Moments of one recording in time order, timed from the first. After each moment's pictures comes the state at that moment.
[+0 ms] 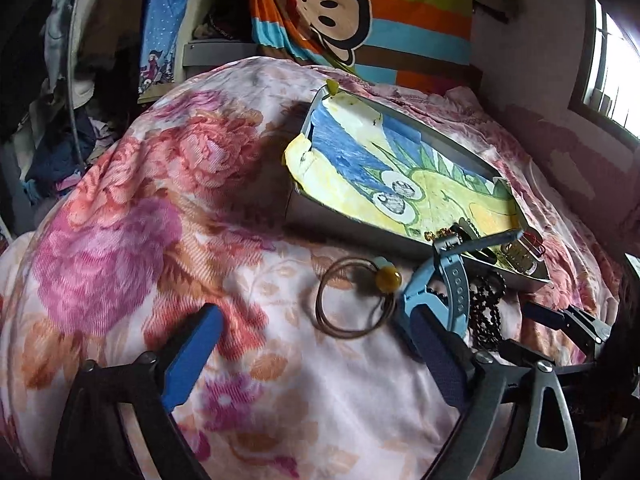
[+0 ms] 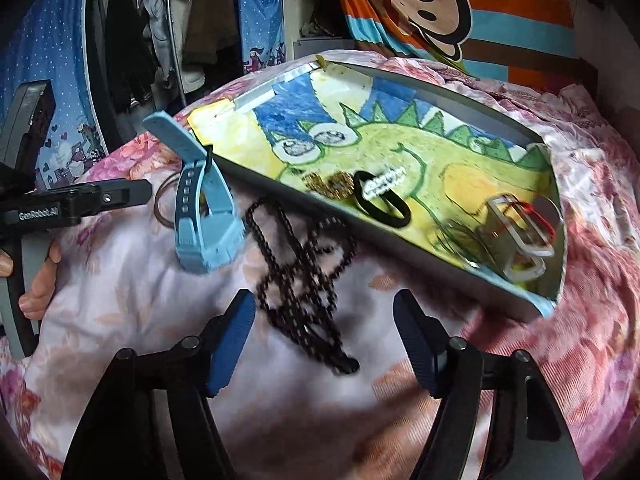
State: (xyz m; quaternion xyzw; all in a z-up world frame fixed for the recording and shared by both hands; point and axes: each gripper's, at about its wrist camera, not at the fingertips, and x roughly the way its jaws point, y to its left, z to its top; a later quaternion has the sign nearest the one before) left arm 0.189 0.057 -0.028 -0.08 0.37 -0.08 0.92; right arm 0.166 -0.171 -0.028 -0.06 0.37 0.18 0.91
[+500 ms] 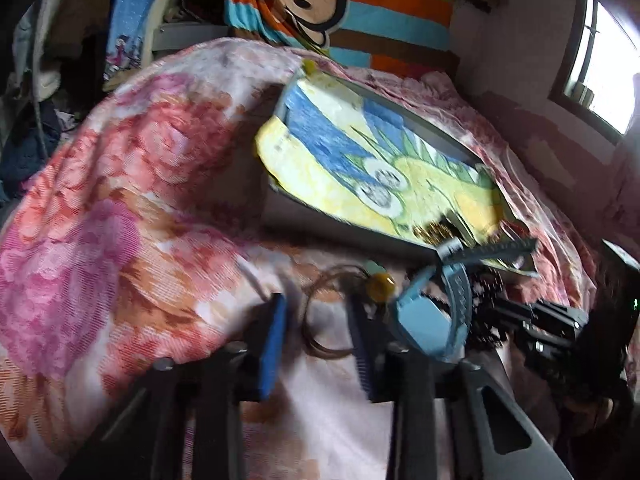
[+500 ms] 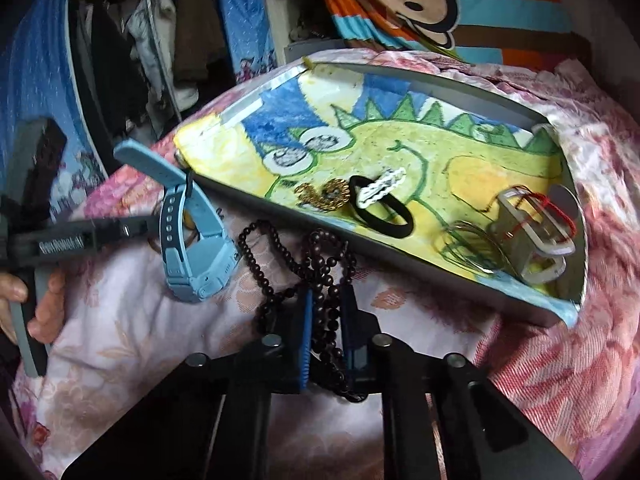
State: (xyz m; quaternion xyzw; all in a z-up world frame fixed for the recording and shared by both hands) left arm 0.212 0.053 -0.040 -0.09 0.40 -0.14 0.90; right arm 0.179 -0.183 -0.035 0.01 0.37 0.18 0.91
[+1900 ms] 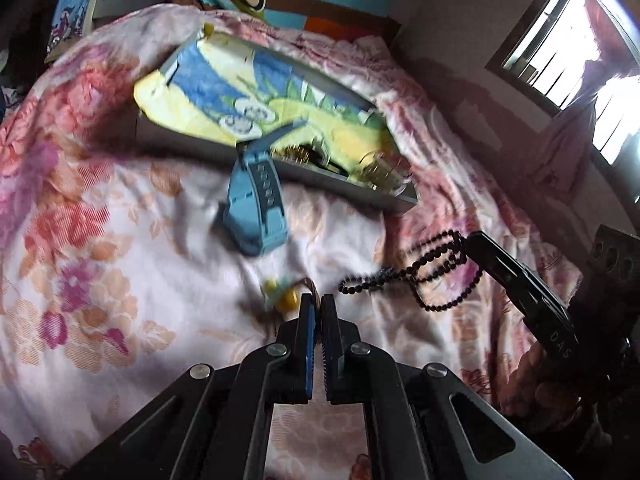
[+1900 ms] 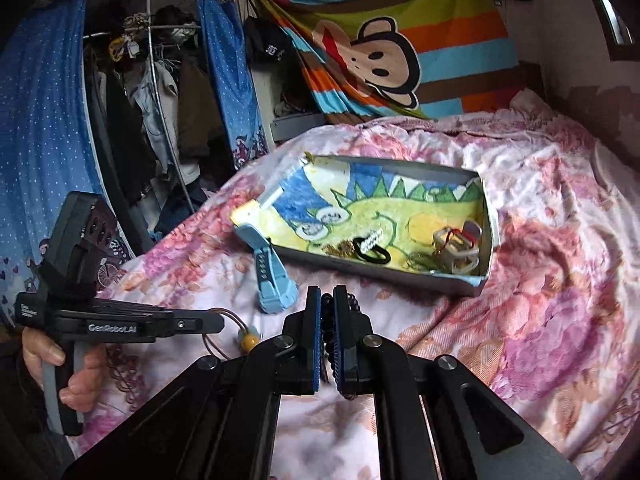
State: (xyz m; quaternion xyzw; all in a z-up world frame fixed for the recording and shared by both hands) left arm 0.124 0.005 -0.010 -0.12 0.44 -0.26 0.85; right arm 0.060 -0.197 0.042 0.05 0.26 0.14 0.96
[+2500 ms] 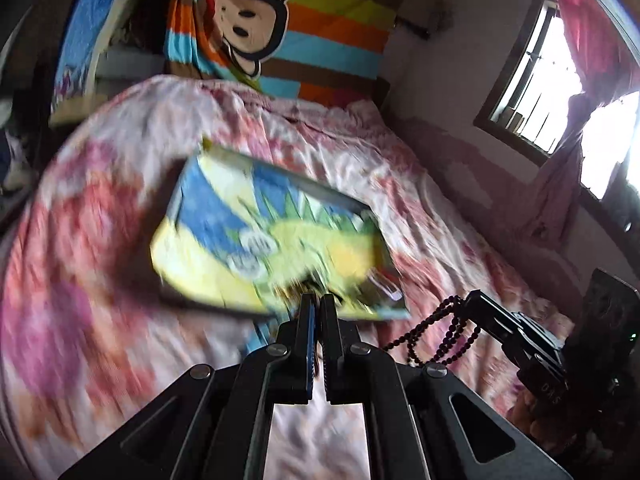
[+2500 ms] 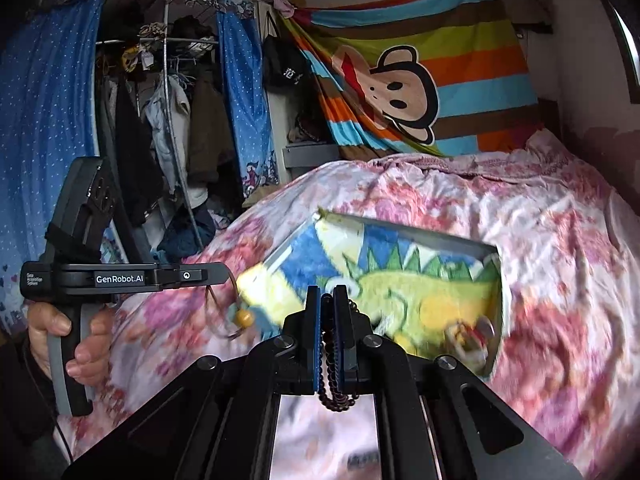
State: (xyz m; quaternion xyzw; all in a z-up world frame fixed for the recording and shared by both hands) left arm 0.188 0.028 0.076 -0.13 0.34 -0.25 0.90; right arm 0.126 -0.177 0.103 0.03 0.21 0.15 0.96
